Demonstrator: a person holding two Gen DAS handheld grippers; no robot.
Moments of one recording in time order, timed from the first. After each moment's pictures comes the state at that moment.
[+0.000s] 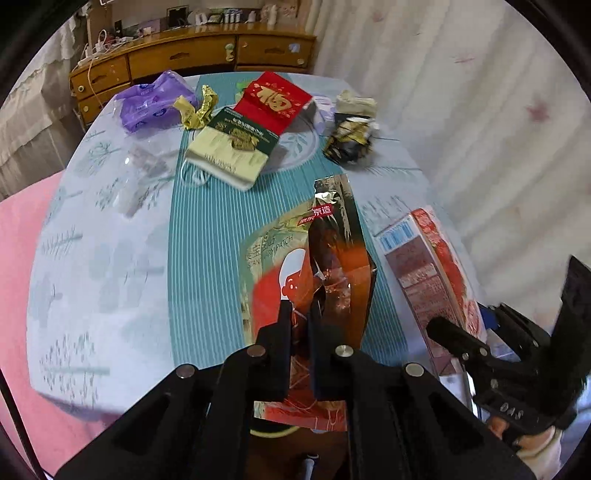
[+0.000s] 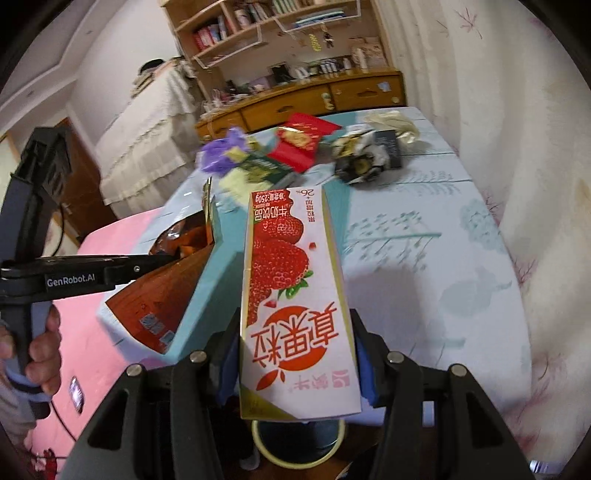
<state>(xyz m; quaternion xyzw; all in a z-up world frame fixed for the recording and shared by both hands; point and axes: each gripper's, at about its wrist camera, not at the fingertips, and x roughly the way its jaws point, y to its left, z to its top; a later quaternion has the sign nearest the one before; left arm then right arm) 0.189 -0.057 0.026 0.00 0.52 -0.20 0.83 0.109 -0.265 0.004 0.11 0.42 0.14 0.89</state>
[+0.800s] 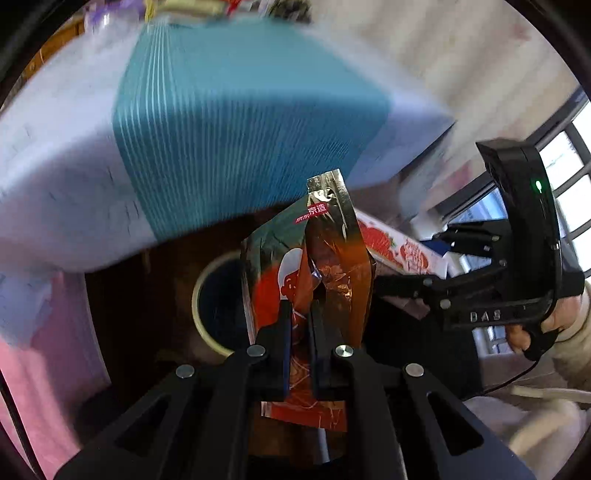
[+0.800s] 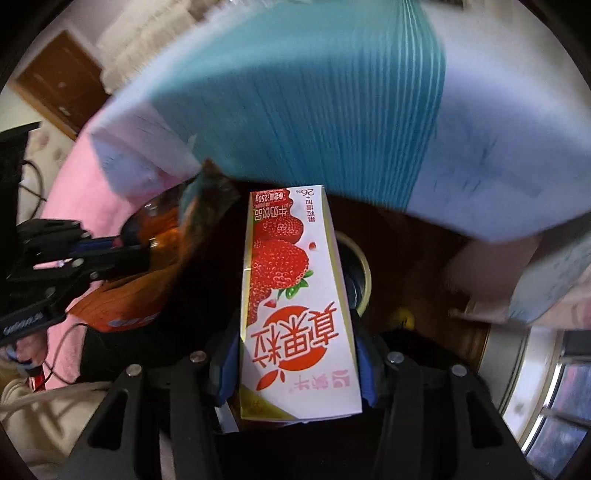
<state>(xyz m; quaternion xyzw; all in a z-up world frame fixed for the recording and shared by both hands) 0.043 -0.006 -0.129 0.04 0.57 -0.30 0.76 0.023 -0.194 -0.141 0.03 0.61 0.17 0.77</state>
